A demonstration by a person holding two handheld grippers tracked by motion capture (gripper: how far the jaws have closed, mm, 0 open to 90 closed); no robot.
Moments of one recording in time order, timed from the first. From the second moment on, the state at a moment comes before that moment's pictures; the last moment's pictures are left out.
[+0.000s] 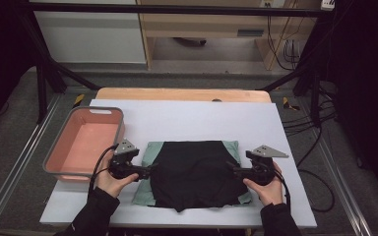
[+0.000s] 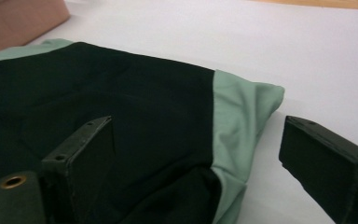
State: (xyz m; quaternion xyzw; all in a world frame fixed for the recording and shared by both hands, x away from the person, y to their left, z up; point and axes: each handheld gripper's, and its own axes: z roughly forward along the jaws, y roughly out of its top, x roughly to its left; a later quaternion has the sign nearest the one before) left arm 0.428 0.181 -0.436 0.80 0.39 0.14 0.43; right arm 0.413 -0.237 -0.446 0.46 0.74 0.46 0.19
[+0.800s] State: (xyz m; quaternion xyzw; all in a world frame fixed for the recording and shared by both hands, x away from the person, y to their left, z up) left arm 0.427 0.167 -0.429 0.82 0.39 0.11 0.41; right arm 0.396 -0.218 -0.442 0.43 0.75 0.48 0.16
